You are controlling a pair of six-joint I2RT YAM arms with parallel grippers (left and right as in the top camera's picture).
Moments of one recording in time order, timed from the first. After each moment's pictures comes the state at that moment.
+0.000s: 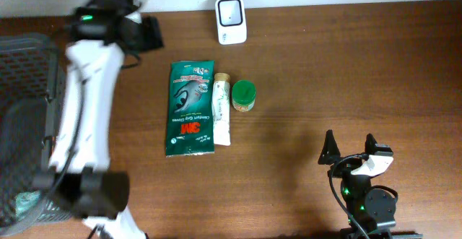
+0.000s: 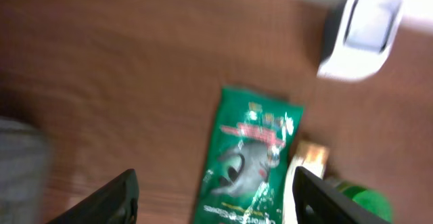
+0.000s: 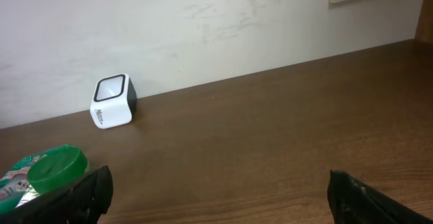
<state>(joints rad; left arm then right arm) -0.08 1.90 2.16 -1.23 -0.07 -0.30 0.08 0.01 0.01 -0.06 0.13 0.23</state>
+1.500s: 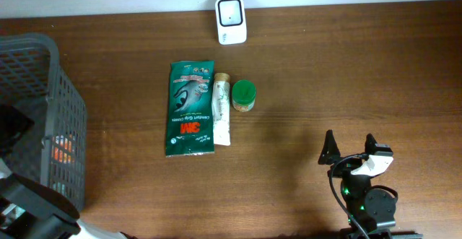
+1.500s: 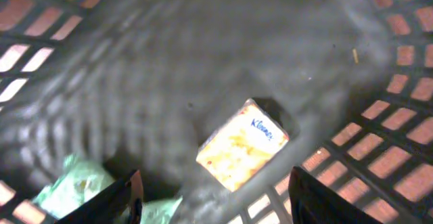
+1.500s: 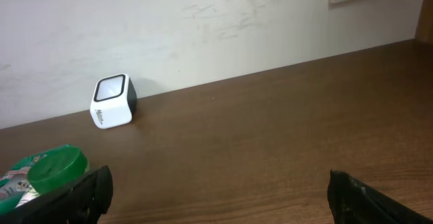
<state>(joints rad) 0.76 1.84 1.67 -1.17 0.01 -0.14 0.08 0.01 0.01 -0.06 0.13 0.23</state>
